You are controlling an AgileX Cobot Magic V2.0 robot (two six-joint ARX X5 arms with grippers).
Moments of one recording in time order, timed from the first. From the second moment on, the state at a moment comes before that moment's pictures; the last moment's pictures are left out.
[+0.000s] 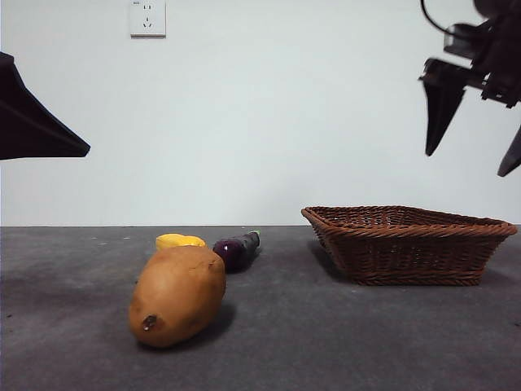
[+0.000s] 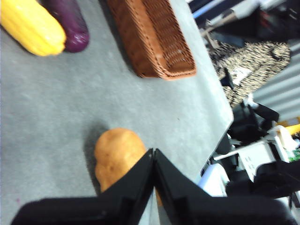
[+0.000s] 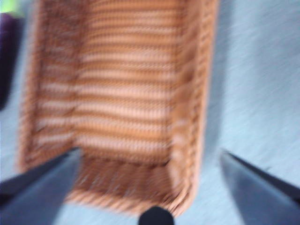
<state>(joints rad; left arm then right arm) -0.06 1.10 0.51 -0.12 0.98 -0.34 0.07 1.64 1.39 -0.87 -0.21 0.04</state>
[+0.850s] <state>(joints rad) -0.15 1.14 0.54 -0.12 0.93 -0.32 0.02 2.04 1.65 -0.91 -0.22 0.02</state>
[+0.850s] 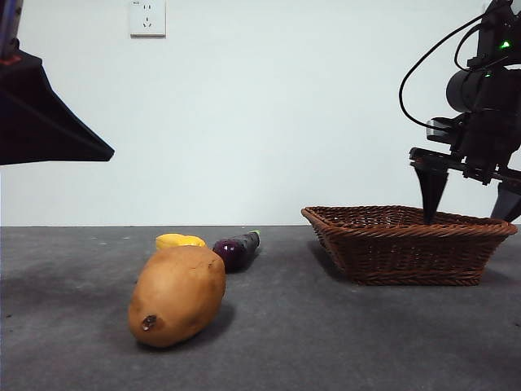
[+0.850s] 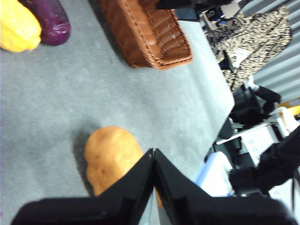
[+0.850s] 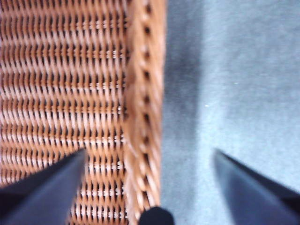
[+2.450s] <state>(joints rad) -0.25 1.81 1.52 -0.80 0.25 -0.35 0.04 1.54 1.66 -1.21 -0.24 -0.05</state>
